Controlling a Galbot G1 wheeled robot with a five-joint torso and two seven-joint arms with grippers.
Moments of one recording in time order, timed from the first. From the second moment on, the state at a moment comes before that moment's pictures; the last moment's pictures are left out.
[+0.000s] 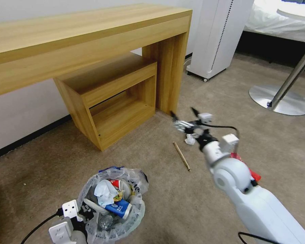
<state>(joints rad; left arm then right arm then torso) 1.88 -1.48 -0.48 -2.40 -0.35 0.50 -0.54 -1.08 1.04 0.30 2.03 0.58 -0.07 0.11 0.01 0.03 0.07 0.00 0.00</state>
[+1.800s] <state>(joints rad) 1.86 -1.42 -0.53 -2.50 -0.71 0.58 -0.72 -1.63 1.39 0.84 2.09 0.18 0.27 -0.06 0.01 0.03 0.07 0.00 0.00</state>
